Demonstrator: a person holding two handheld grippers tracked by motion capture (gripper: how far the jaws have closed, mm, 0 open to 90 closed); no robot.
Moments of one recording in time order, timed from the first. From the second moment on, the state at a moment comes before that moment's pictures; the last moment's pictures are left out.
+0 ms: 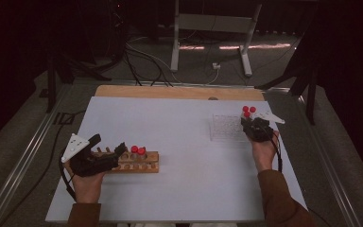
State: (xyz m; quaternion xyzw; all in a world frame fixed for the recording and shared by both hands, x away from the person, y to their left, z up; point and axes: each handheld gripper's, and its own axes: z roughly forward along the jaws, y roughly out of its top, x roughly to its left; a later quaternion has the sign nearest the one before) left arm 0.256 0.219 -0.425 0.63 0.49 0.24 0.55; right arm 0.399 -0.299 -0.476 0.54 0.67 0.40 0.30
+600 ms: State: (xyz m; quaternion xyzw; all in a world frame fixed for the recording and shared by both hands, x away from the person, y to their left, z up) left arm 0.257 0.221 -0.426 0.63 0.49 0.24 0.55; right arm 0.393 -0.304 -0.462 0.53 0.66 0.43 0.32
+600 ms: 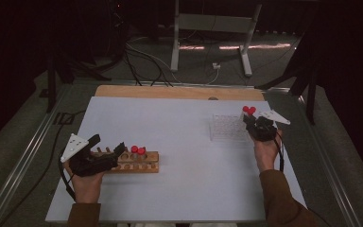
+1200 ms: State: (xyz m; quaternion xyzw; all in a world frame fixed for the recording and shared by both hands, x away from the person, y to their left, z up) left arm 0.257 0.223 -0.426 0.63 0.50 0.23 0.55; right arm 0.379 -0.307 -0.434 0.50 0.66 0.46 0.33
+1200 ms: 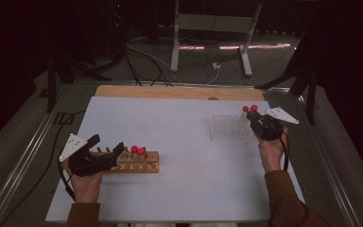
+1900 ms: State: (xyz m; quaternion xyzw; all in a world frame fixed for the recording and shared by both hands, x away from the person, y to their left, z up) left arm 0.257 0.223 -0.425 0.63 0.50 0.23 0.55; right arm 0.348 -0.283 -0.421 0.43 0.70 0.49 0.29
